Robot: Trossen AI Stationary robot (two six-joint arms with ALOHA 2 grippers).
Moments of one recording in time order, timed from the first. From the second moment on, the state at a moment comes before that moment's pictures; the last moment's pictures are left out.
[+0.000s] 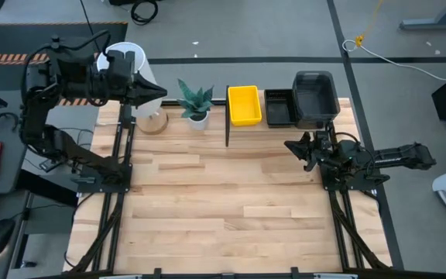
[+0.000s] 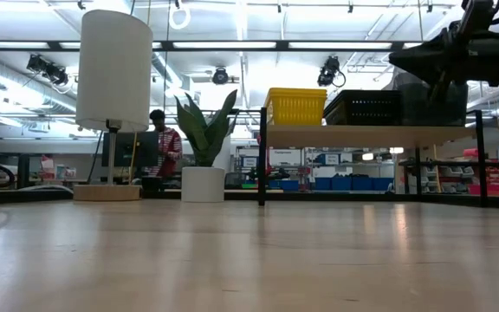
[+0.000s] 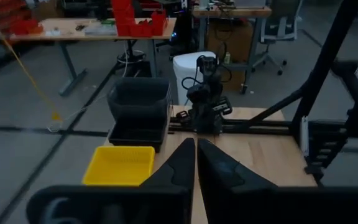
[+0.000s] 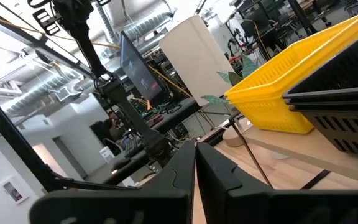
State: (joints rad) left arm 0.31 1.38 2.30 -1.18 0.18 0.10; right arm 0.01 0.25 0.01 0.46 0.30 0.52
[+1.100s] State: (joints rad) left arm 0.26 1.28 2.17 -1.29 0.05 0.07; right arm 0.01 0.25 0.01 0.46 0.30 0.52
